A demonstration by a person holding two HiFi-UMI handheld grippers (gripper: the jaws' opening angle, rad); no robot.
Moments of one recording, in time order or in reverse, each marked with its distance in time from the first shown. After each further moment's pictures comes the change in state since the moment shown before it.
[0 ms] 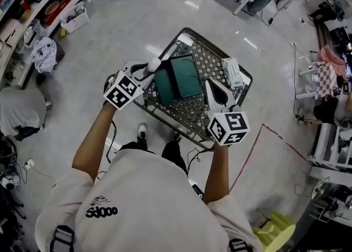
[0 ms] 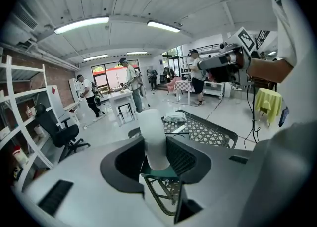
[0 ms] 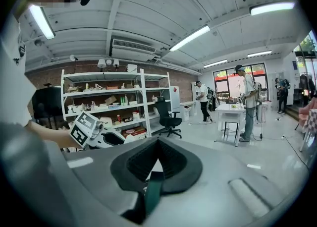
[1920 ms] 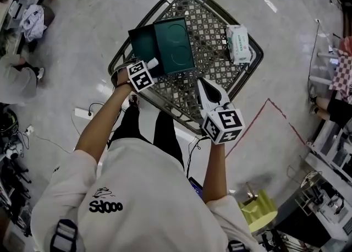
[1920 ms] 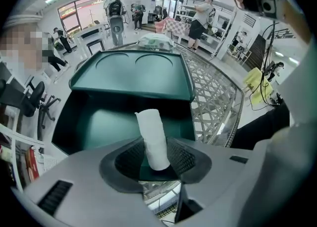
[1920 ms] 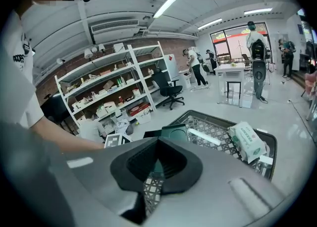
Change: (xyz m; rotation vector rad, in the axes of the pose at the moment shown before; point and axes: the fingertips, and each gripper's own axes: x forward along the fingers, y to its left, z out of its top) left arm 0.198 -0.130 -0.191 -0.011 0.686 -0.258; right arm 0.002 -0.092 -0.147 0.198 0.335 0.095
